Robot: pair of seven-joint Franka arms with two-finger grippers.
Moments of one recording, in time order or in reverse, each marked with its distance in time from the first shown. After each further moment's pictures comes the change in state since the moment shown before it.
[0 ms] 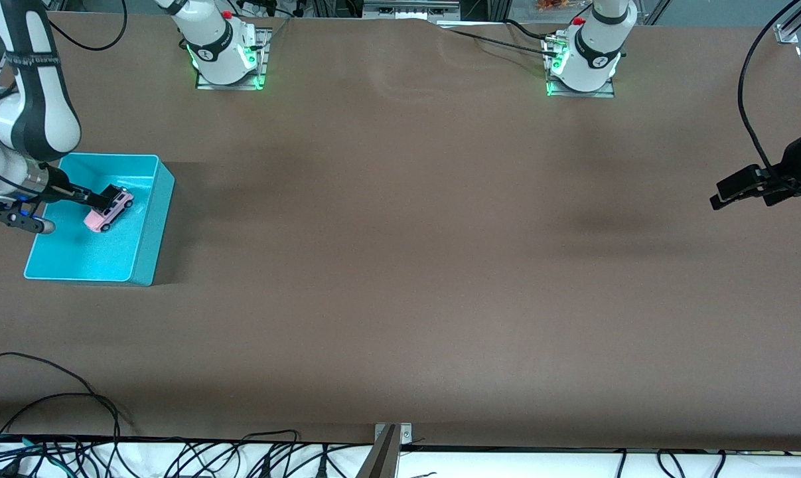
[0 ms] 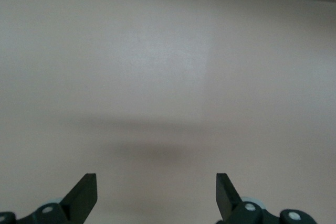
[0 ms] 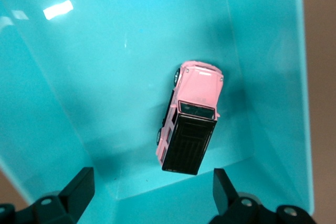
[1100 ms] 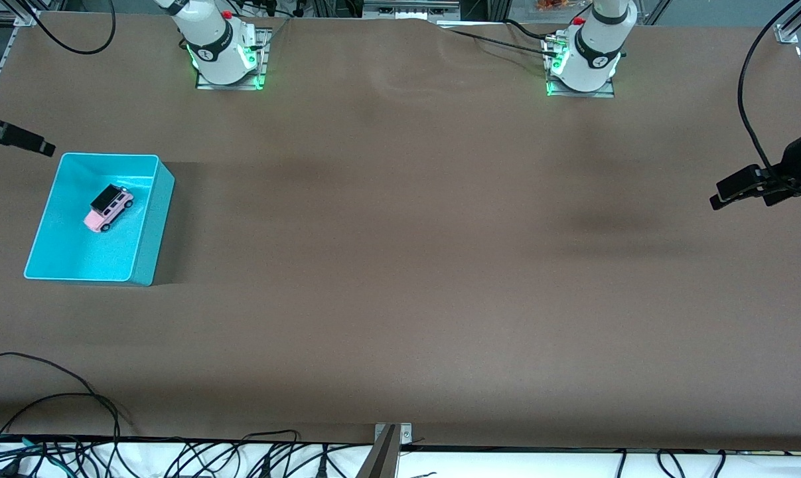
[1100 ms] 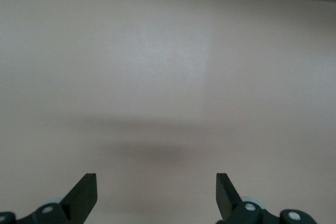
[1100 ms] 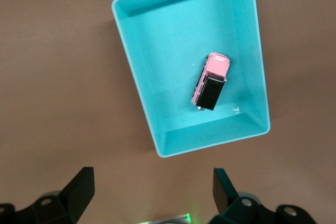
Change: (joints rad) left arm 0.000 0.000 0.000 0.000 0.000 0.000 0.000; right arm 0.011 -0.195 0.072 0.421 0.107 -0.640 -0.001
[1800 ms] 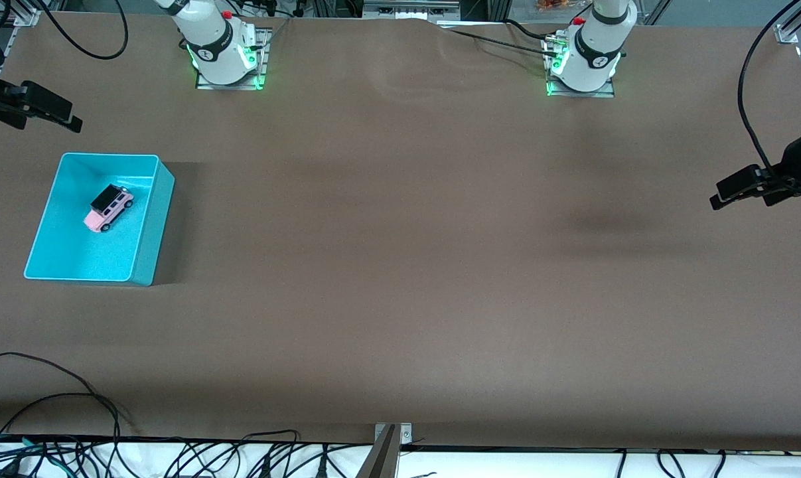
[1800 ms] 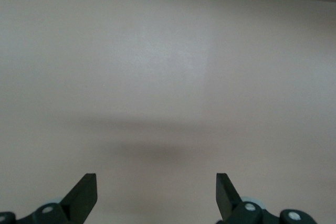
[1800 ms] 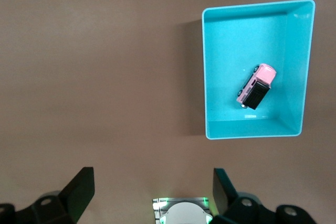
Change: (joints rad) left arm 0.000 0.000 0.000 0.000 0.000 0.000 0.000; right arm 0.007 -0.030 0.179 0.126 0.026 -0.044 0.004
